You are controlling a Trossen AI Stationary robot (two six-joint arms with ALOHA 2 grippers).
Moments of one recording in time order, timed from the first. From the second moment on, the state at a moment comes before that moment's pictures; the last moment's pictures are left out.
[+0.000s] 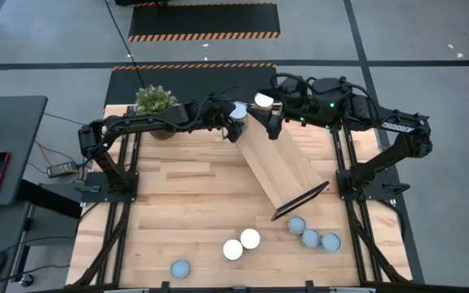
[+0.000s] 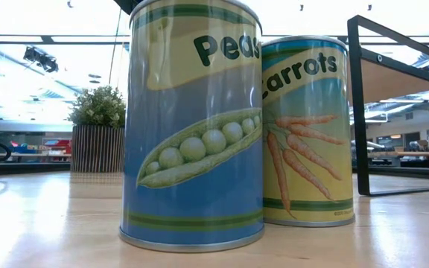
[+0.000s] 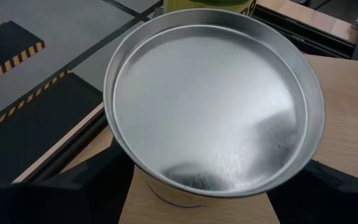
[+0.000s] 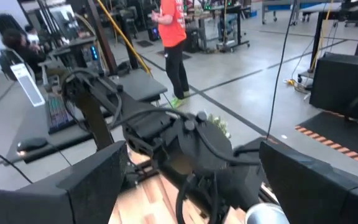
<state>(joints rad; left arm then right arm) 0.36 1.70 1.36 -0.28 -0.18 -0.20 -0.03 1.37 1.72 -0.49 0.37 0.23</state>
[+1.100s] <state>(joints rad) 0.36 1.70 1.36 -0.29 -0.12 -0.12 -0.03 1.37 1.72 -0.46 0.36 0.23</state>
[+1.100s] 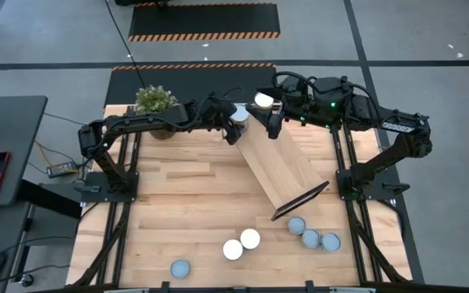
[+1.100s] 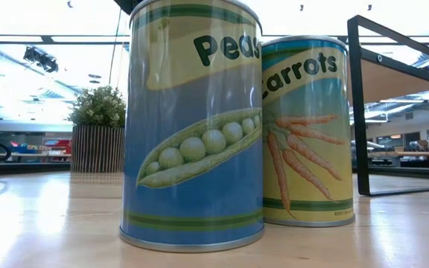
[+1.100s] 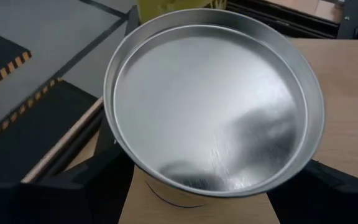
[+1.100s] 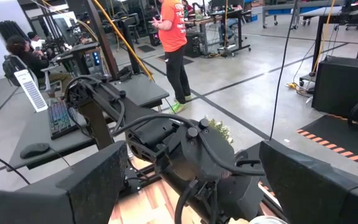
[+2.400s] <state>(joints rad) 0.35 1.63 1.36 -0.36 -0.29 -0.09 -0.03 1.37 1.72 -0.44 0.36 0.23</state>
